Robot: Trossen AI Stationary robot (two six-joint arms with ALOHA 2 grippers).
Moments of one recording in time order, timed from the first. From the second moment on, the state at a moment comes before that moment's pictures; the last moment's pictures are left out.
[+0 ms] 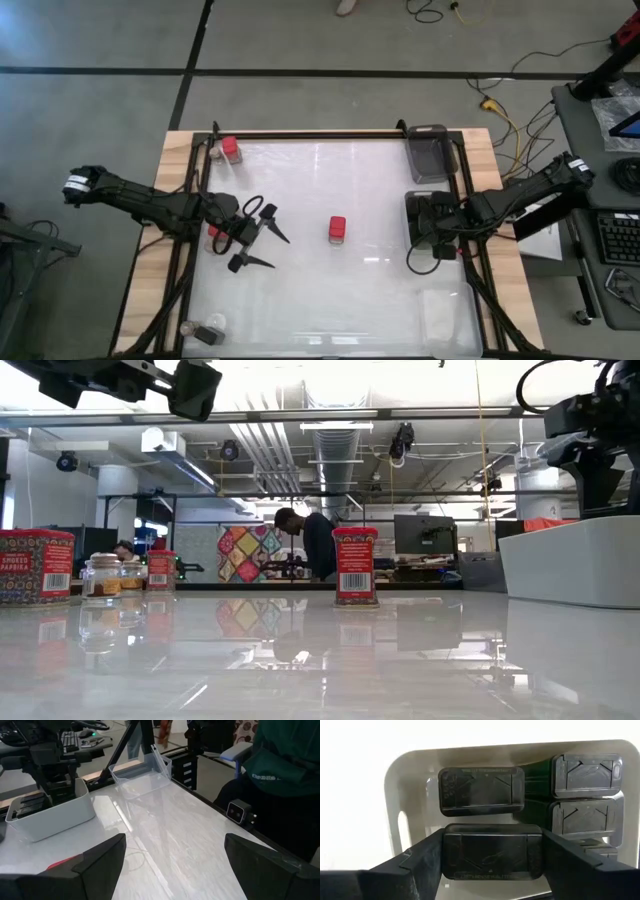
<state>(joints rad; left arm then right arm) -0.16 1.00 0.54 0.16 0.31 0.21 0.34 0.99 0.71 -1.14 0.19 0.39</state>
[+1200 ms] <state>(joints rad) -0.17 1.04 0.54 0.19 0.31 0.23 0.34 1.06 0.76 -1.14 0.19 0.38</state>
